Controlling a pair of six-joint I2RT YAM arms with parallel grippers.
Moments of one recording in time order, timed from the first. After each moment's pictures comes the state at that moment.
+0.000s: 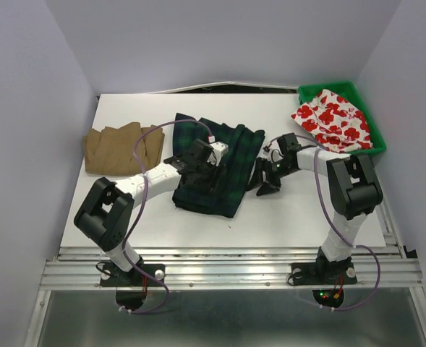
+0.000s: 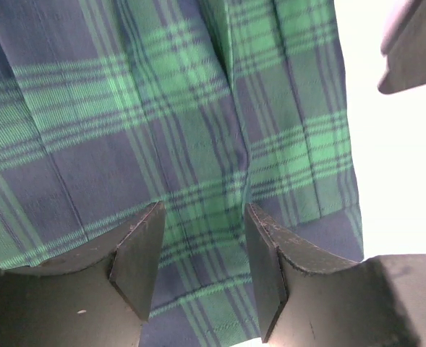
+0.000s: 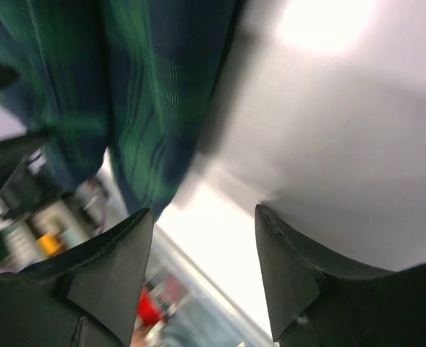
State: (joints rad) left arm -0.67 1.62 1.03 -0.31 0.11 -0.16; right arm 0.25 1.86 1.12 -0.49 -0.73 0.35
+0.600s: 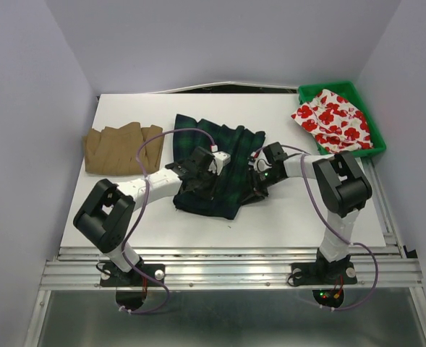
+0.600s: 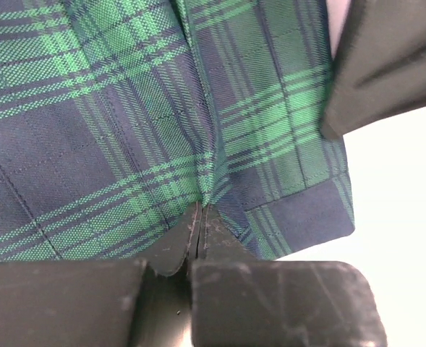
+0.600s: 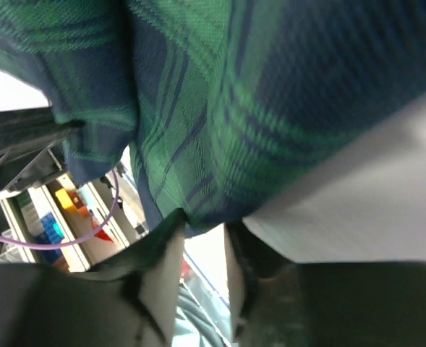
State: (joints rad) left arm -0.70 1.60 0.96 -0.31 0.18 -0.17; right arm 0.37 1.92 1.02 -0.36 -0.89 0.45
